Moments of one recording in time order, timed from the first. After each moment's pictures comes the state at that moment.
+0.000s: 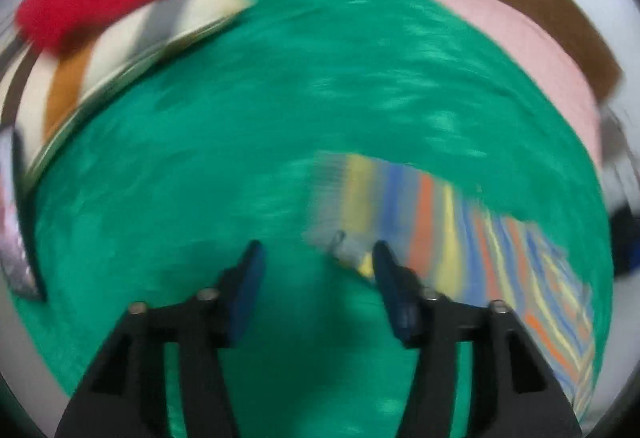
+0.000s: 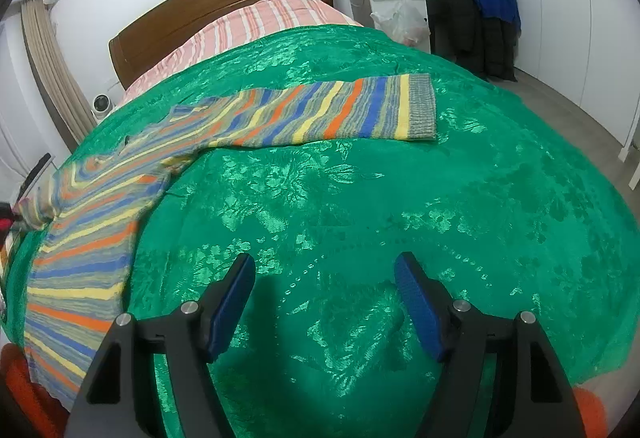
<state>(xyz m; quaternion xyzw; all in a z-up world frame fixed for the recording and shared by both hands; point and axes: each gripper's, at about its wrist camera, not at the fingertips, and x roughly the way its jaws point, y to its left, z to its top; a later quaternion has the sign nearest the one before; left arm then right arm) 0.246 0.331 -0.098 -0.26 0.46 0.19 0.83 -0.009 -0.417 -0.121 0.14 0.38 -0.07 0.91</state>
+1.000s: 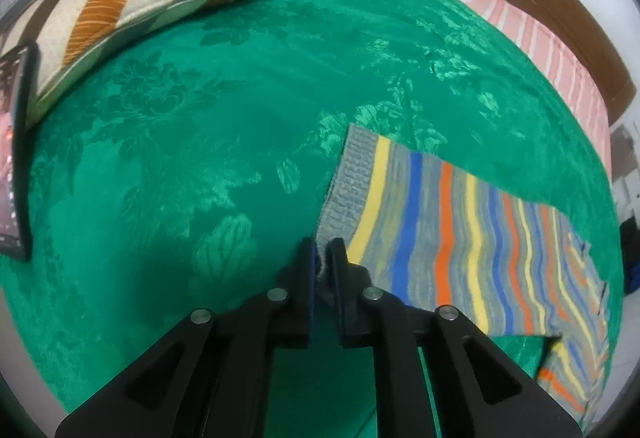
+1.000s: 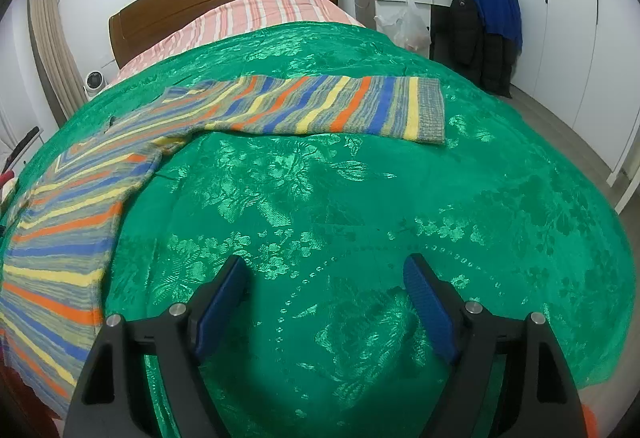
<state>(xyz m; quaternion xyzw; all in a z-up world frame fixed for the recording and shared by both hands) 0.218 0.333 -0.135 -0.26 0.46 0.20 0.83 0.001 -0.402 -0.128 0.09 0.39 -0.09 0.91</state>
